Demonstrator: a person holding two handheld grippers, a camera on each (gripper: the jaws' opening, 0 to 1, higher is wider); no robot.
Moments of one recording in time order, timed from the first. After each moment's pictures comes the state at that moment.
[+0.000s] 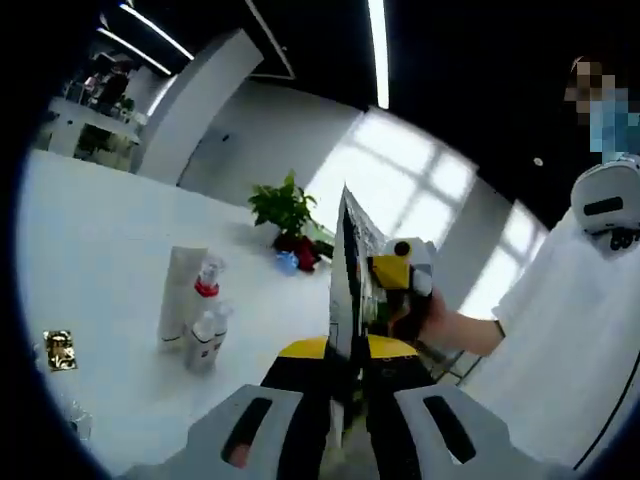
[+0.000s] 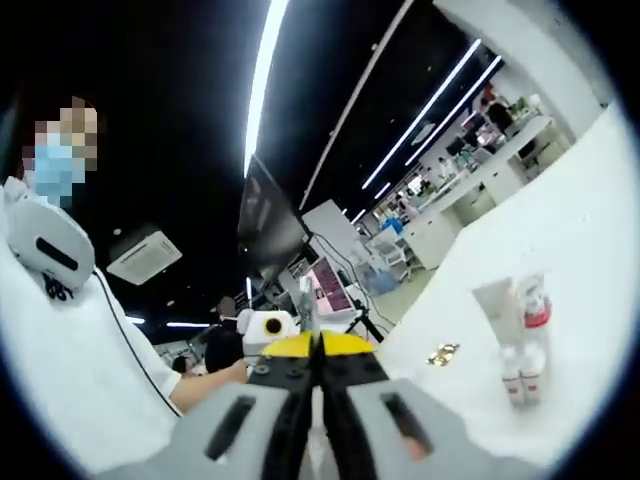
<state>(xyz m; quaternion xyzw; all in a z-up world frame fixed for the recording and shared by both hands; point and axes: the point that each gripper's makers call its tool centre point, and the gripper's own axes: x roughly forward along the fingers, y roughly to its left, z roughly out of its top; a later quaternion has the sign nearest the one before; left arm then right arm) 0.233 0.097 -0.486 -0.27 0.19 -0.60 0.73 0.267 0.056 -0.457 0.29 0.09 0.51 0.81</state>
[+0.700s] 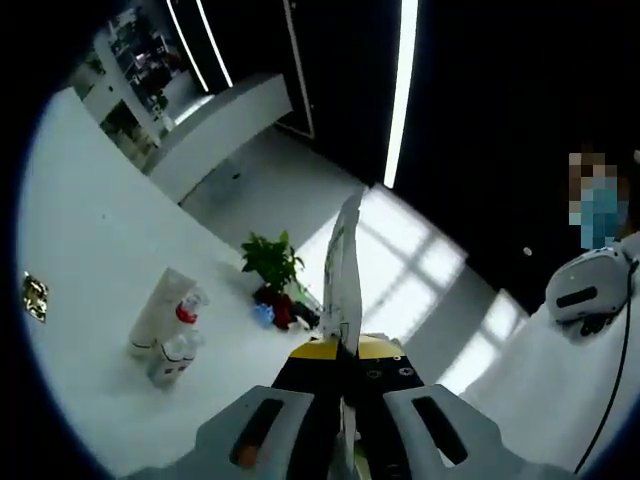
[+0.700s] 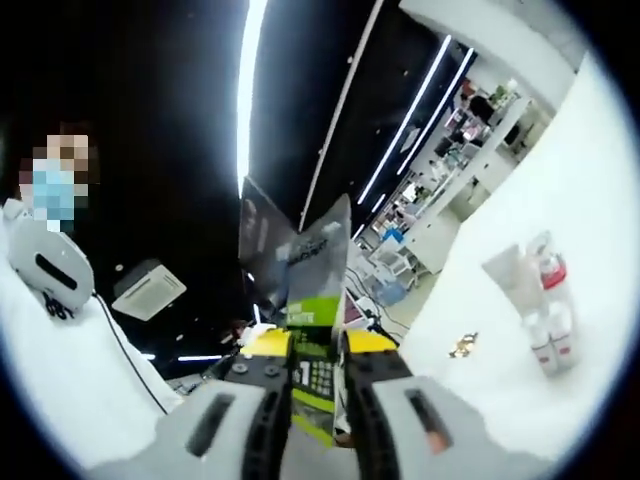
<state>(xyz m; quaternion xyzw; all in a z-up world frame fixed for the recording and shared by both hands) 0.250 0.113 -0.450 -0.39 0.14 -0.55 0.73 0.257 0.077 -0.465 0.37 0.08 0.49 0.79</state>
